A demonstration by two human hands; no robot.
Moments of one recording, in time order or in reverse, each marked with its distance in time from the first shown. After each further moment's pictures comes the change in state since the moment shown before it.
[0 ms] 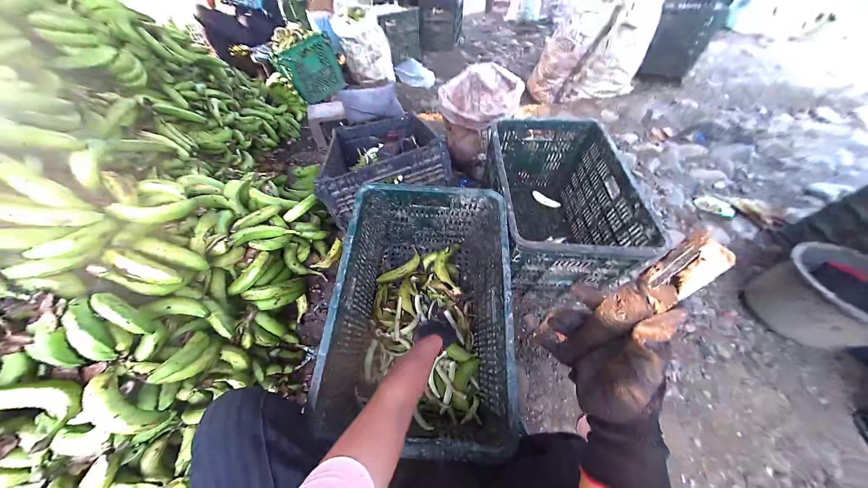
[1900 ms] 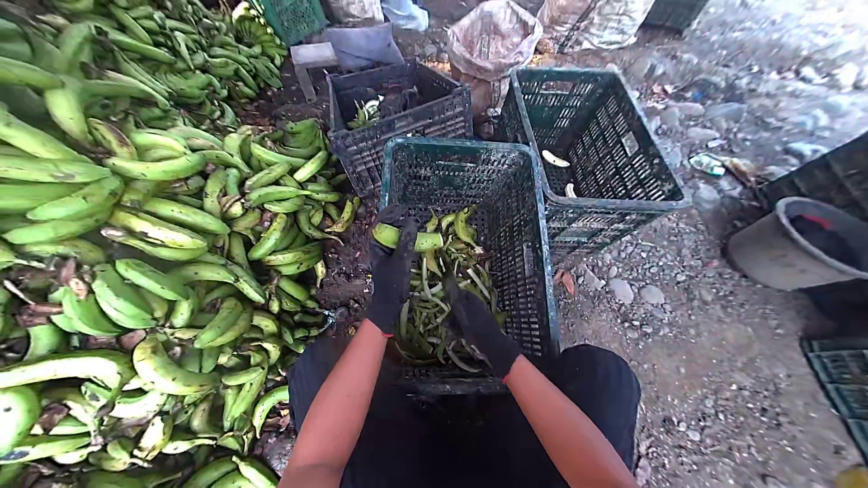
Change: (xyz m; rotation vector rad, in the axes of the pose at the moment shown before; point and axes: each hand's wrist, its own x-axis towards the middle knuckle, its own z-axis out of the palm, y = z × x) left_hand -0.123 -0.146 -0.102 -1.364 0.689 0.831; right_hand -0.058 0.152 0.134 -0.561 -0.320 0.826
